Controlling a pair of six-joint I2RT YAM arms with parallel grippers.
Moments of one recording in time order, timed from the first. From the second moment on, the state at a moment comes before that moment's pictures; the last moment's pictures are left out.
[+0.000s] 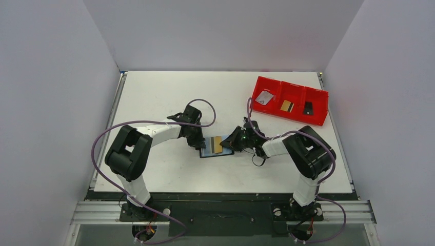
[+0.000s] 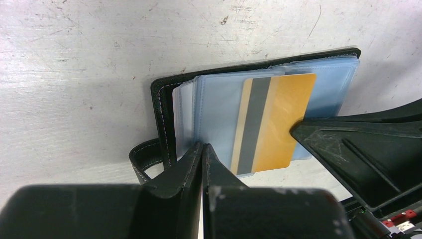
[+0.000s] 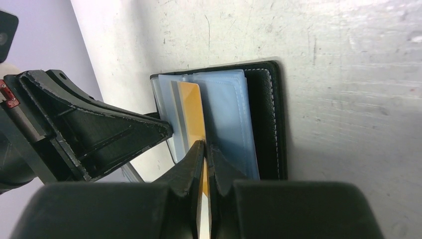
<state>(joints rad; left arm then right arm) -0.53 1.78 1.04 -0.40 0.16 -0.75 0.57 1.82 0.68 0.51 -0.34 1.12</state>
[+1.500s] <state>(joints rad) -0.46 1.60 1.09 -0.29 0.43 -0.81 0.49 1.46 0.68 0.28 -0.44 1.06</state>
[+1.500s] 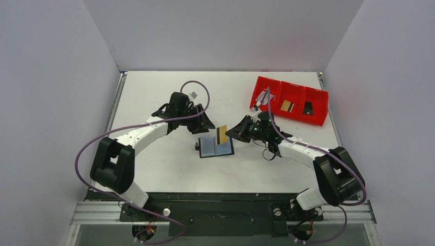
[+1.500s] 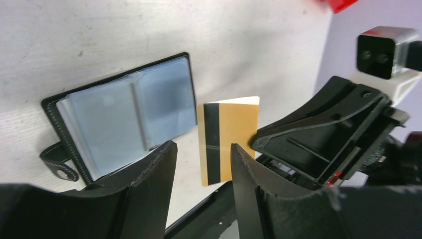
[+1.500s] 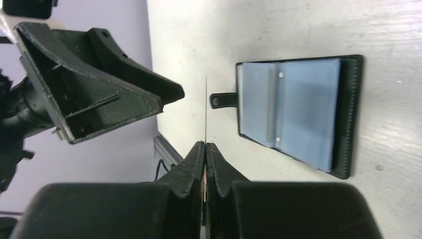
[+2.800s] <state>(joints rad) -0.41 1.58 0.85 0.39 0.74 -1.29 0.49 1.42 0.69 0.45 -0.55 1.23</state>
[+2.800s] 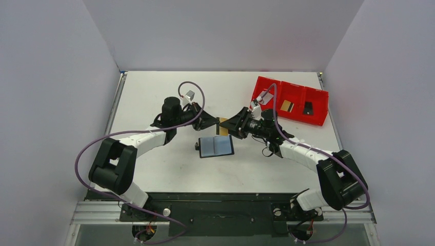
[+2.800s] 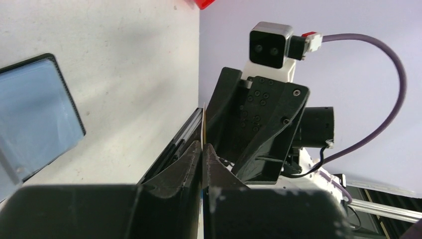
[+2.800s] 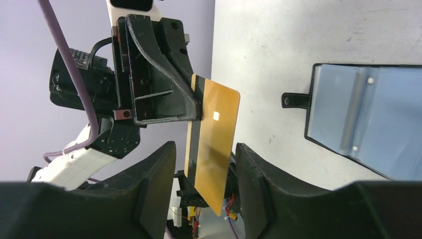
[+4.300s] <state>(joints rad) -0.40 1.50 1.03 -0.31 0.40 -0.85 0.42 1.26 0.93 -0.24 -0.17 0.82</state>
